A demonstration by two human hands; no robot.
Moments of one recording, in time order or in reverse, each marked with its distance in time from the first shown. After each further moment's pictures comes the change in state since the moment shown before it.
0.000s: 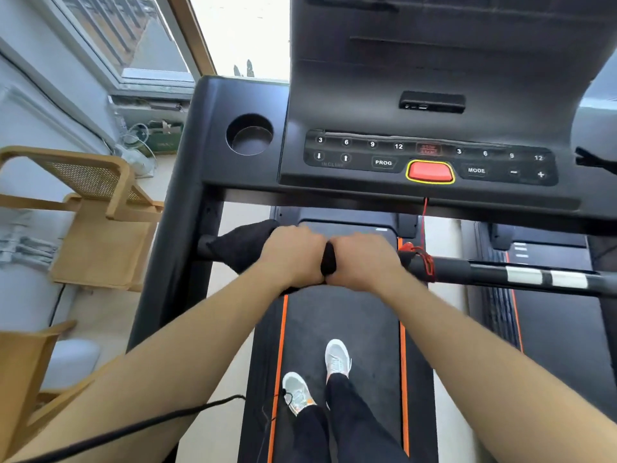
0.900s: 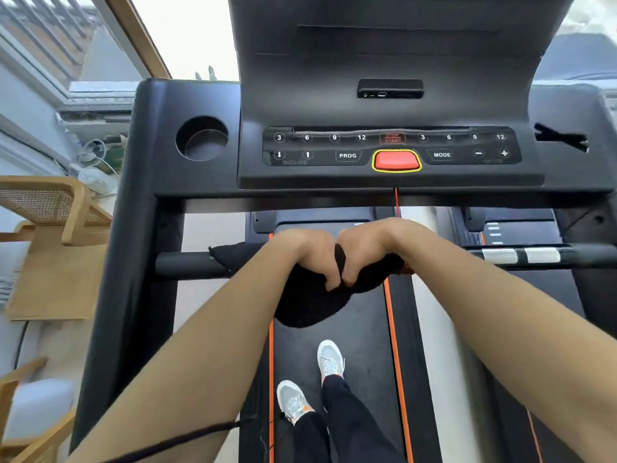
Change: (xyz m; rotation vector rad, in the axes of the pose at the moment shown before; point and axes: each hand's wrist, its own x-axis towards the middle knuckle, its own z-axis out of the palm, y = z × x) left_hand 0.048 0.042 -0.039 -0.326 -0.588 0.062; right_hand 0.018 0.061 -0.031 0.378 -0.696 0.077
